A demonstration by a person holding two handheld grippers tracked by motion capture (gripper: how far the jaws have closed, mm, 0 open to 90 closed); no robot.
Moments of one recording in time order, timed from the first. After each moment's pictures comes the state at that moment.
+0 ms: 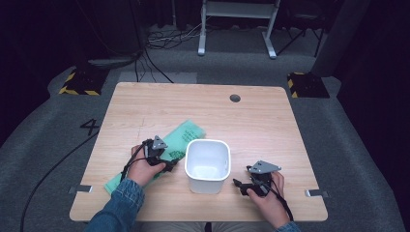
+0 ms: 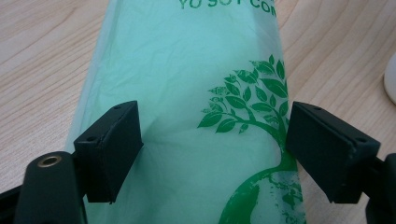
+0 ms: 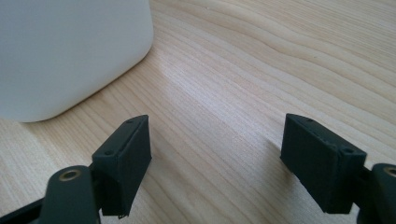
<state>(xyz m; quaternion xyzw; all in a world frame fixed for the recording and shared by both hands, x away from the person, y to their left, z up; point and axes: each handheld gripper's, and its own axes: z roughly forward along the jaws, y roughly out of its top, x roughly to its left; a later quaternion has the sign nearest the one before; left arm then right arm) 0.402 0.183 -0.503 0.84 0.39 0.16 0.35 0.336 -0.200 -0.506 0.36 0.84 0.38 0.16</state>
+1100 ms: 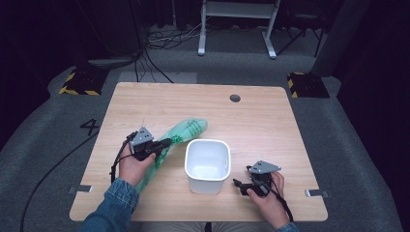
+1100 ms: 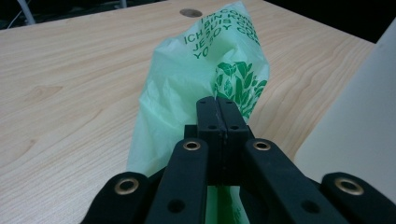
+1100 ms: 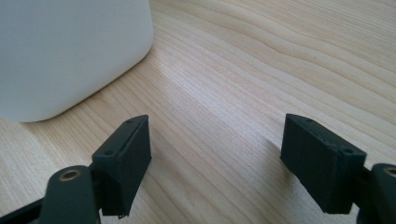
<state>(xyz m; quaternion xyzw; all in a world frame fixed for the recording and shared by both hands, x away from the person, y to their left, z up) 0.386 0.205 -0.449 0.77 0.36 0.16 0.50 0.336 -0.200 -0.506 0.36 0.84 0.38 0.16</state>
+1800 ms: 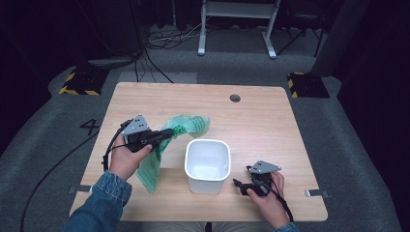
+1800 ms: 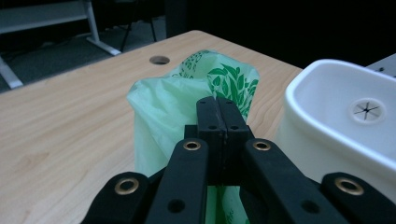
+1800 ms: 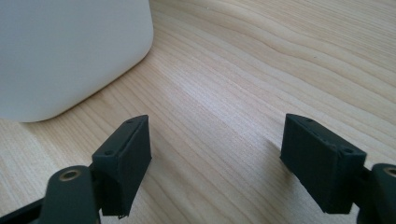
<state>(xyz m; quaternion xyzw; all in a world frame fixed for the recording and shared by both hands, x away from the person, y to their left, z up) 0.382 0.203 -0.380 0.77 0.29 0.15 0.55 0.336 -0.200 -0.506 0.36 0.84 0.38 0.16</state>
